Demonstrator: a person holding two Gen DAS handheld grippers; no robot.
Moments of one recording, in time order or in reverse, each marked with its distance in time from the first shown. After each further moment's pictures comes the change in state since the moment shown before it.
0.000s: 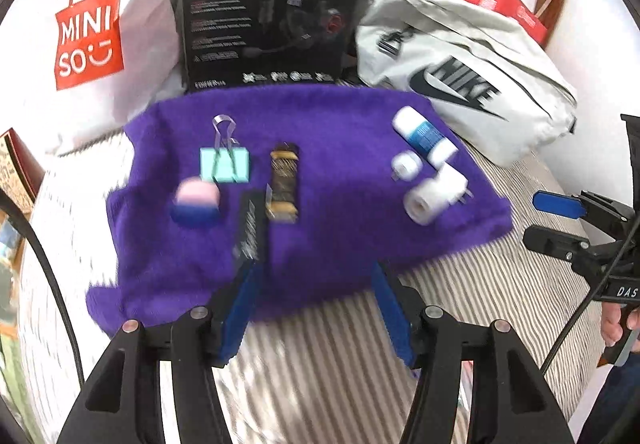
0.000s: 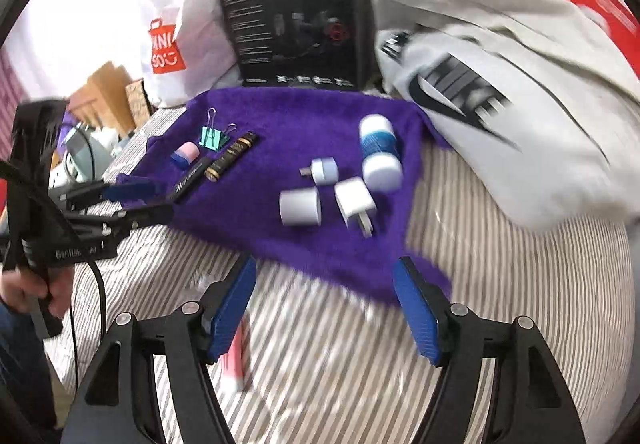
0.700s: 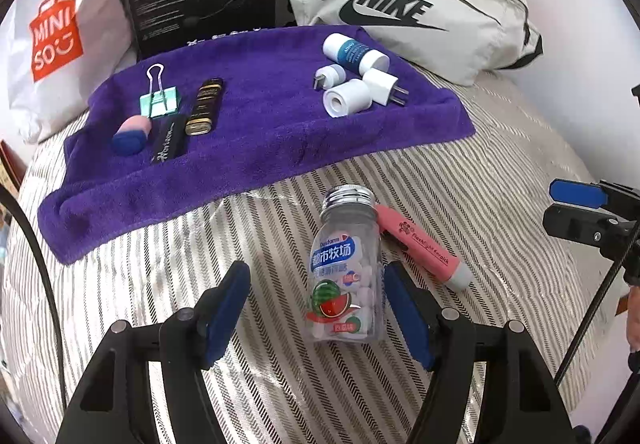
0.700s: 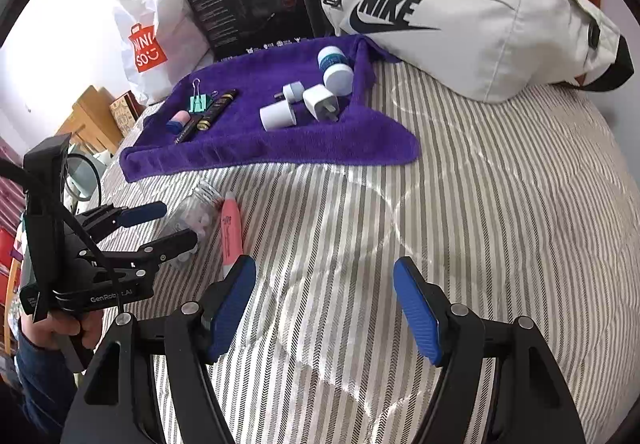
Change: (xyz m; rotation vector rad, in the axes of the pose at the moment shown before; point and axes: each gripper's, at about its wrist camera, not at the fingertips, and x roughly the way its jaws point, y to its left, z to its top) left arm 0.006 -0.063 -0.068 0.138 0.061 0.033; right arm -0.031 -0.011 -0.092 0.188 0.039 -0.002
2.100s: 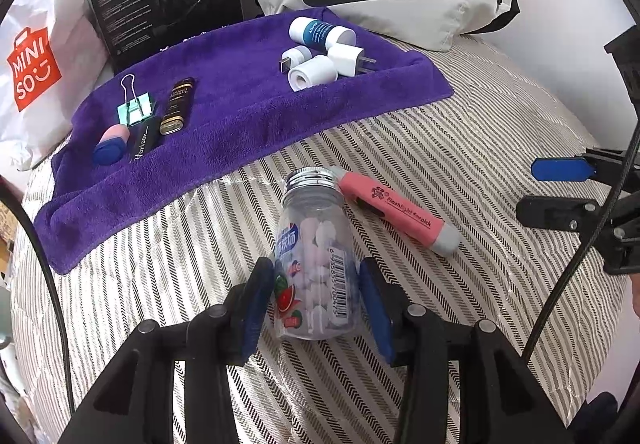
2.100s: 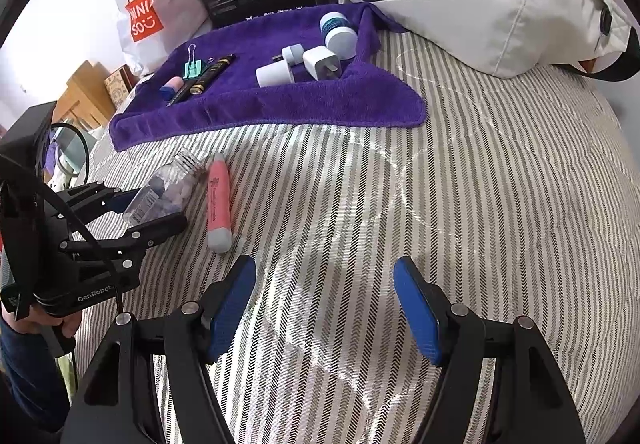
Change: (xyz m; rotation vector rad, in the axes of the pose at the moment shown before) left arm 0.000 -0.023 -0.009 0.109 0.029 0.019; right arm 0.017 0.005 -0.013 -0.034 0.065 -0.019
